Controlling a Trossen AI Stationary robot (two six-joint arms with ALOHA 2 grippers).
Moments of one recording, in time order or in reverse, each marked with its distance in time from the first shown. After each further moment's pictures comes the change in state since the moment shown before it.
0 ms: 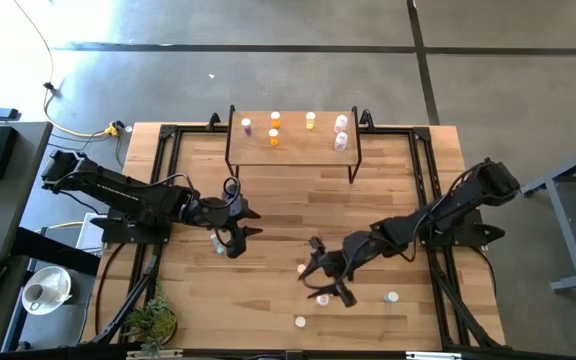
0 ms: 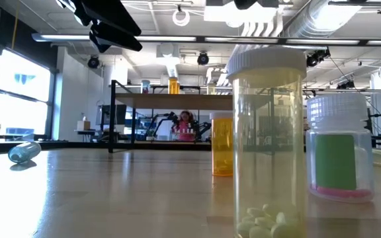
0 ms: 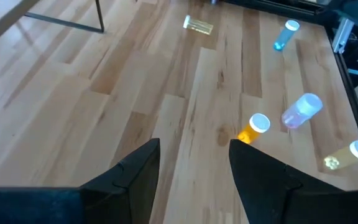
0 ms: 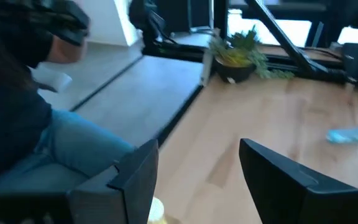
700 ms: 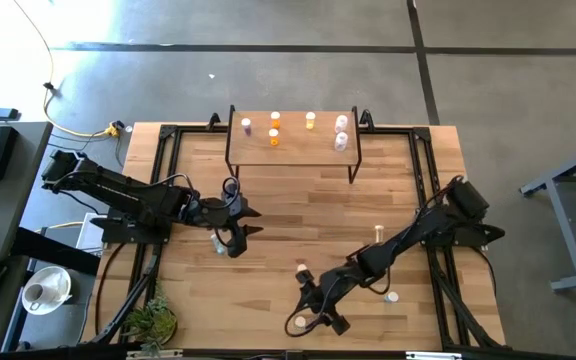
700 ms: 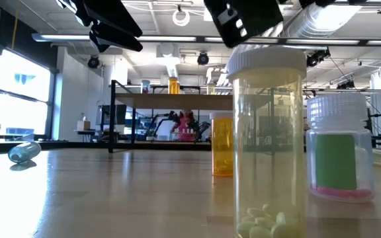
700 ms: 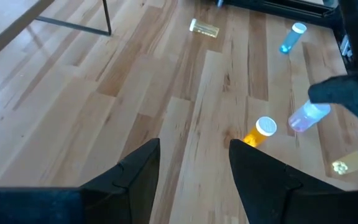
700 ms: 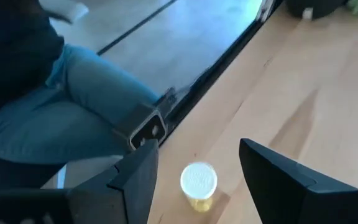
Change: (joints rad) left arm -0.003 0.000 0.000 0.002 -0.030 0.002; right arm 0.086 0.313 0.127 -0.021 -0.065 -0.048
